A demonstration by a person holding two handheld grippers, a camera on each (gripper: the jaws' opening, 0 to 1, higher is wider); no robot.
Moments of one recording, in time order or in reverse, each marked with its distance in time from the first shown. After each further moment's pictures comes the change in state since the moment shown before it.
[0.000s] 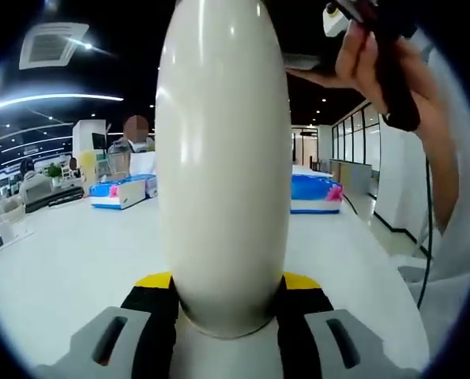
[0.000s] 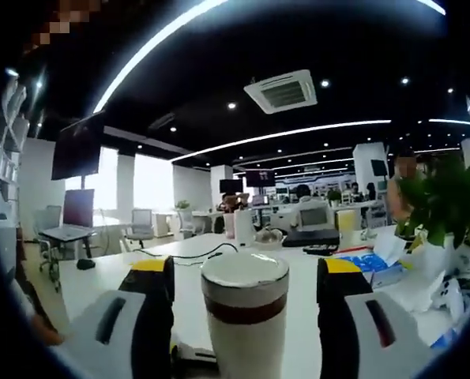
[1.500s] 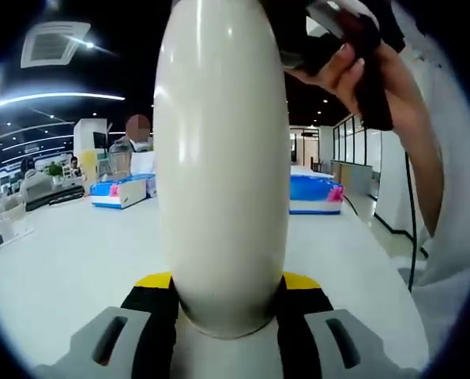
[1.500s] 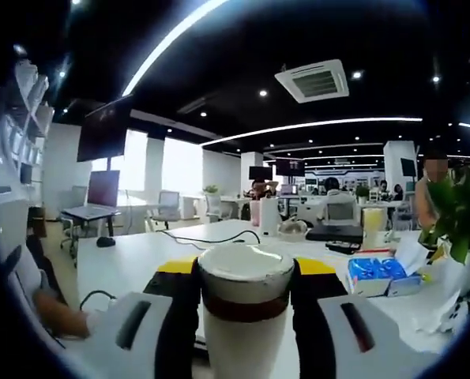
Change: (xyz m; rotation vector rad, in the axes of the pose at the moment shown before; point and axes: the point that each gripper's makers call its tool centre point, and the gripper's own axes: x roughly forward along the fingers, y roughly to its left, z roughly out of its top) left arm -0.001 -0.001 -0.001 -0.008 -0.003 0.004; right arm 0.009 0.005 -0.011 -0.047 0.046 0.237
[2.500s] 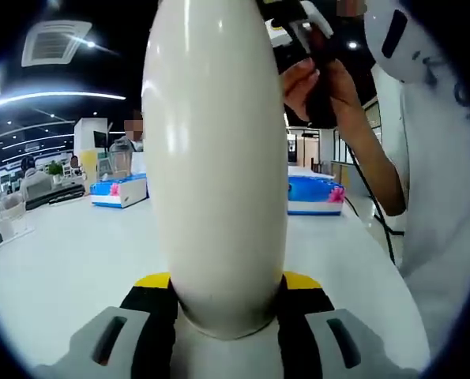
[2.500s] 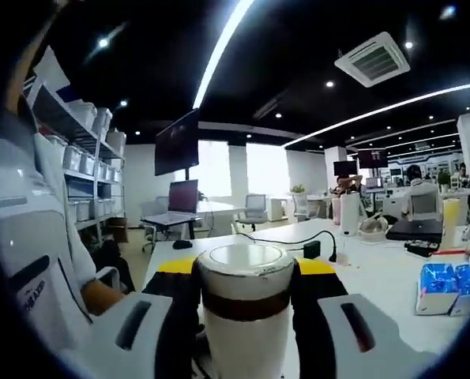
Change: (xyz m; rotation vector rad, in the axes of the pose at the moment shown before) left arm 0.003 0.000 0.000 -0.006 0.000 0.001; right arm 0.009 0.019 0.001 0.092 -0.014 0.535
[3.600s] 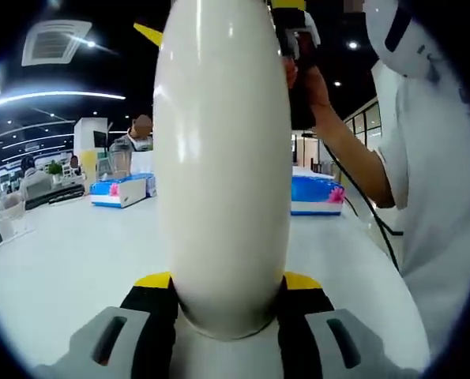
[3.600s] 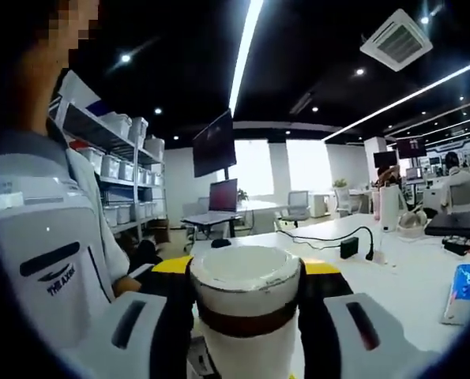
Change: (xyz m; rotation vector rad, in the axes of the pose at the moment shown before) left arm 0.001 0.000 0.001 0.007 -0.004 -0.004; right arm 0.001 0.012 -0.004 0.047 0.010 0.210
